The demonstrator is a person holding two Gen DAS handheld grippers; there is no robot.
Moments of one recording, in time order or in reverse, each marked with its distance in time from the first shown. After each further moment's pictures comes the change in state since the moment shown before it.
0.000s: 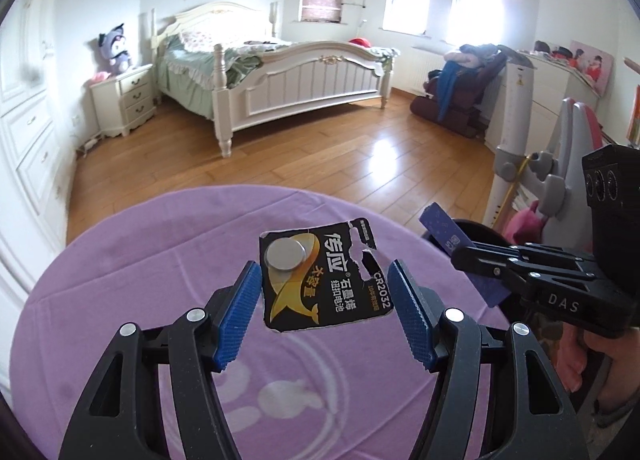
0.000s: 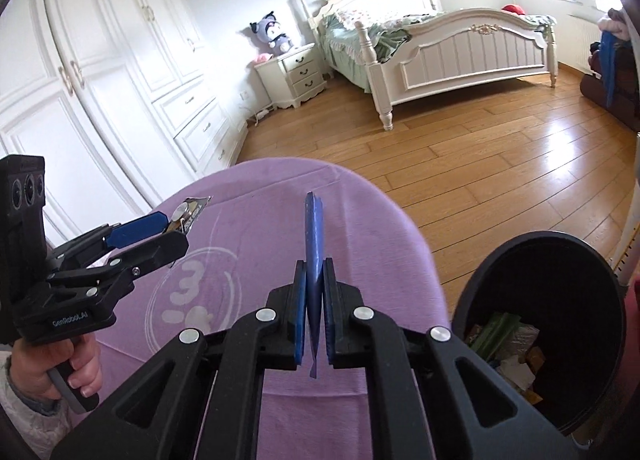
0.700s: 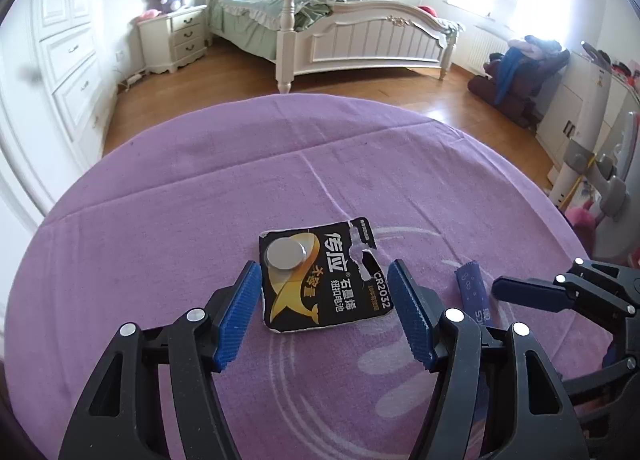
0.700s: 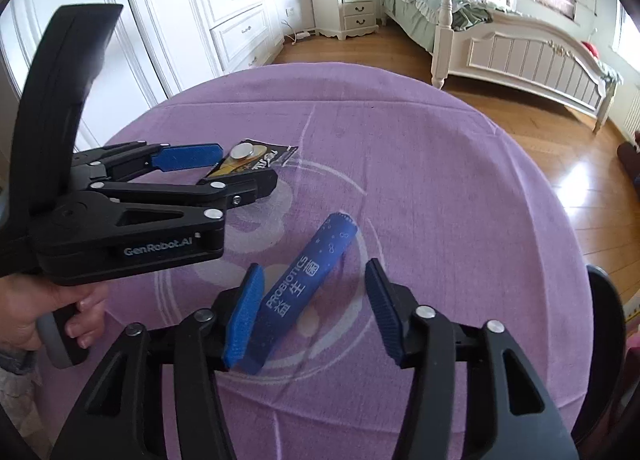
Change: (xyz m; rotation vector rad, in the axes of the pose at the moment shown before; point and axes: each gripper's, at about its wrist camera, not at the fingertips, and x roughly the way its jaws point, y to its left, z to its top) left arm 0.025 0.135 -0.056 -0.169 0.159 0.143; right arm 0.114 0.133 -0.031 -0.367 0.288 -0.045
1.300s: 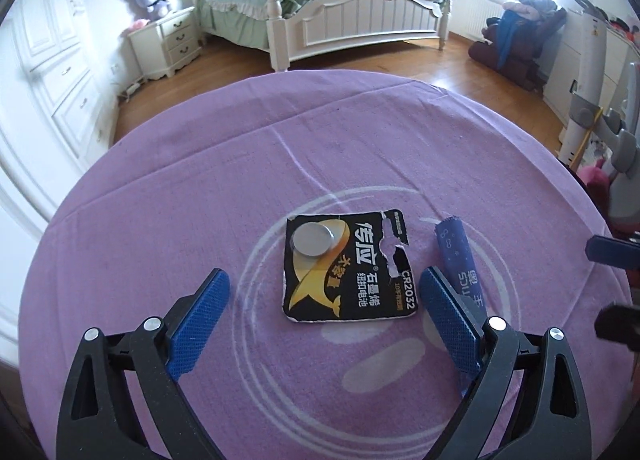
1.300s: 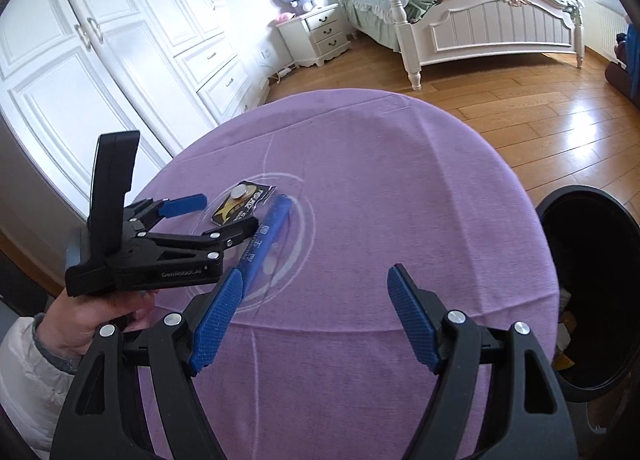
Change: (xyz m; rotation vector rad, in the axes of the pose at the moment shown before) left arm 0.001 -0.038 -0.015 0.114 0.068 0.076; right arm -0.049 -0.055 -0.038 0.276 -0.105 0.163
